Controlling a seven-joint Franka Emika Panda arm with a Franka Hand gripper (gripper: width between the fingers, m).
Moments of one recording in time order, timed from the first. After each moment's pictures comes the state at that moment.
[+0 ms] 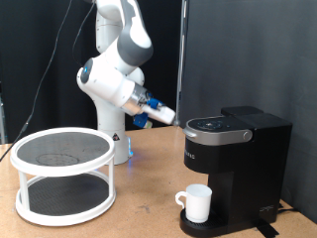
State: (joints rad) arm -0.23 -0.40 0.02 -2.71 1.06 1.88 1.42
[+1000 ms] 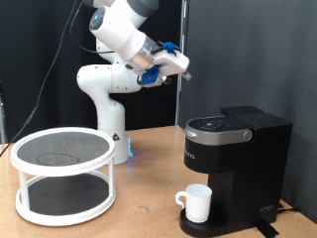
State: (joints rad) arm -0.23 -0.58 0.04 -2.58 0.96 1.70 1.53
